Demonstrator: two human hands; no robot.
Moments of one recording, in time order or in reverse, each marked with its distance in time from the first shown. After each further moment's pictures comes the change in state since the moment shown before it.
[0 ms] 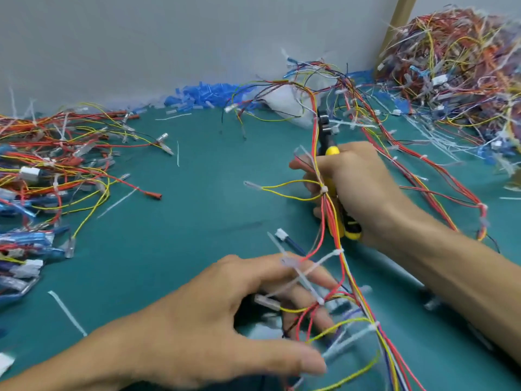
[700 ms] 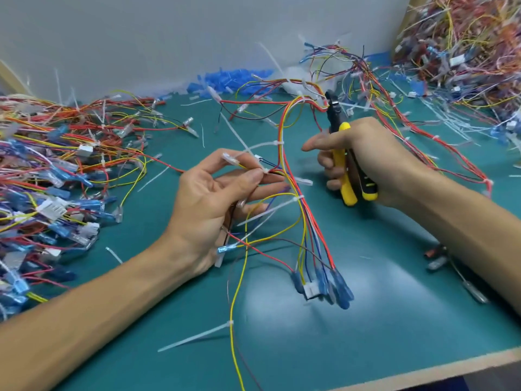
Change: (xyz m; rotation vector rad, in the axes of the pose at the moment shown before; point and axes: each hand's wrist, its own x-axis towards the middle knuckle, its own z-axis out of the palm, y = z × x) left_hand 0.008 0.000 -0.017 -0.660 0.799 0.029; right_hand 0.008 -0.003 -0.009 0.105 -0.252 0.104
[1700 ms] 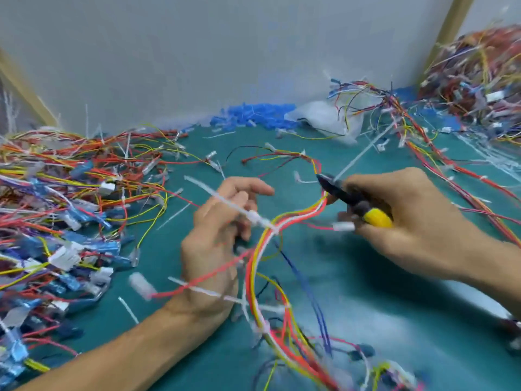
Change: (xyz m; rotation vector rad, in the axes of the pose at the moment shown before) left_hand 0.038 0.023 -0.019 0.329 0.125 -0.075; right_hand -0.020 0.006 0.005 -0.930 -0.063 -0.749
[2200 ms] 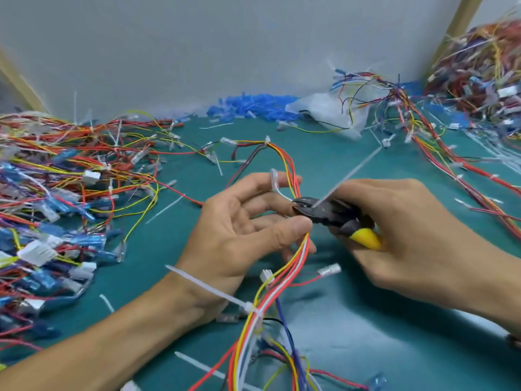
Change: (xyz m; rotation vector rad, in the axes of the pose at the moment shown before) left_hand -0.014 -0.026 0.009 -0.211 -0.228 0.146; right_hand -0.005 -0.007 0.009 -0.224 -0.092 -0.034
